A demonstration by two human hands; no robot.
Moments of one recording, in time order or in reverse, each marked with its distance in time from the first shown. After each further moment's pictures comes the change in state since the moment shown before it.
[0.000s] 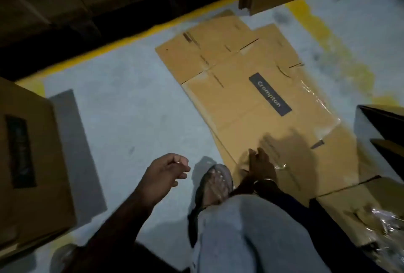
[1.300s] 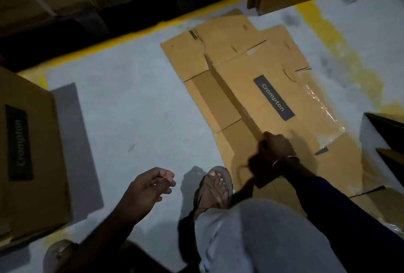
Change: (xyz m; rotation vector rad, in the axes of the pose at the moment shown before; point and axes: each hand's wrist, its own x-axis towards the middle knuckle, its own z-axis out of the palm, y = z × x) left_hand -0.012 -0.038 -0.025 0.081 0.050 -0.070; right_hand 0.036 0.009 -0.092 -0.033 0.138 -0.104
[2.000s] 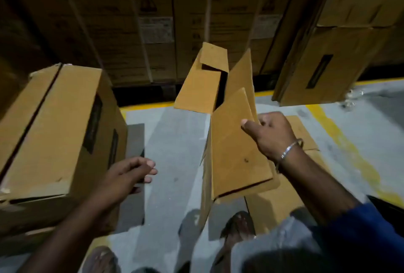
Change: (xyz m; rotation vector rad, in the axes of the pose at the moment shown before) left_hand -0.193 0.020 -0.195 -0.307 0.267 0.294; right_hand -0.212 -0.278 -0.267 0.771 0.331 -0.478
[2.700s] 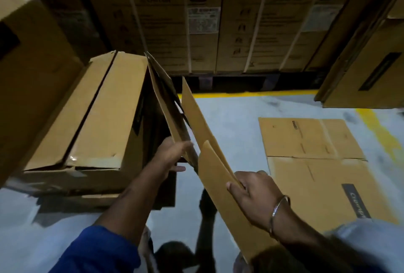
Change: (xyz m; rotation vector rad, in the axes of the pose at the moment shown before) left_hand 0.052 -0.008 -0.008 -0.092 0.183 -0.176; right_hand -0.104 0.008 0.108 -0.421 -0.489 -0.231
